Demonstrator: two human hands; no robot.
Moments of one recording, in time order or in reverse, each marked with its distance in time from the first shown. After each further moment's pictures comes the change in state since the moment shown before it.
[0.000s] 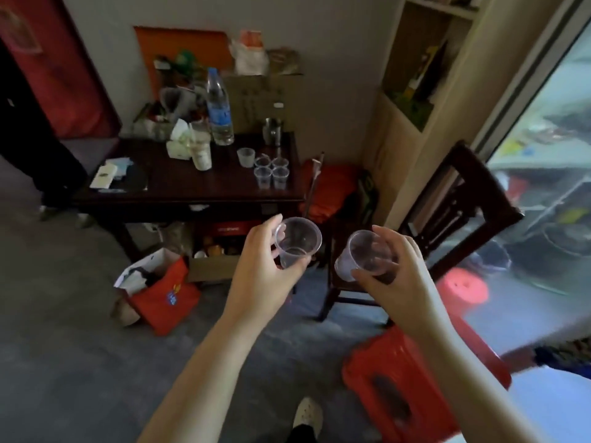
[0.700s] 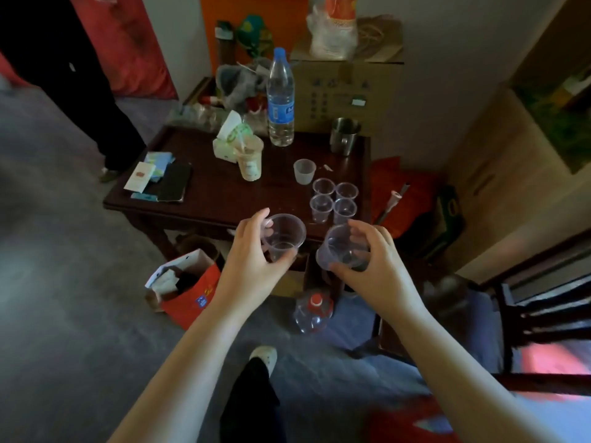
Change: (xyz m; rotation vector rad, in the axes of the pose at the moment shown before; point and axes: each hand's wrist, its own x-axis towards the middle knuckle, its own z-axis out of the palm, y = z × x) left_hand 0.244 -0.132 -0.064 0.287 0.185 -0.165; right_hand 0.277 0.054 0.189 0.009 -0.394 0.008
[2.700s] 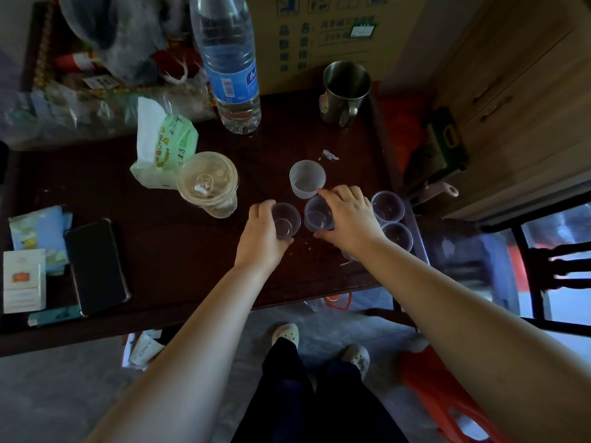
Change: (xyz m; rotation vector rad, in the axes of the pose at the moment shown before) left_hand 0.309 -0.215 0.100 0.249 -0.485 -0.068; right_hand 0.308 0.125 0.160 -0.645 -0.187 0.257
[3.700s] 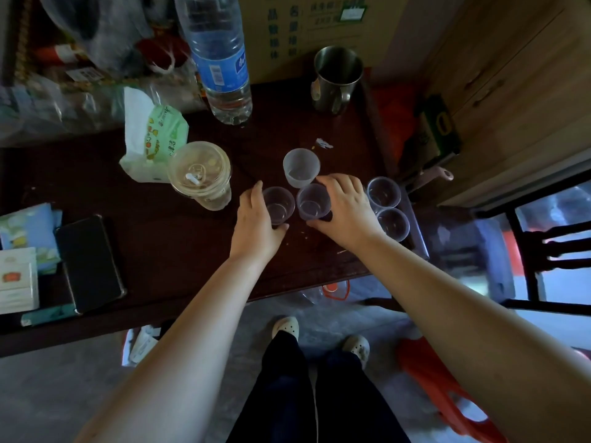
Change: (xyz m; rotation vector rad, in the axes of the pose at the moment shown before) left_hand -0.004 0.003 -0.003 0.007 0.023 0.004; right_hand -0.015 -0.004 0.002 0.130 0.146 0.020
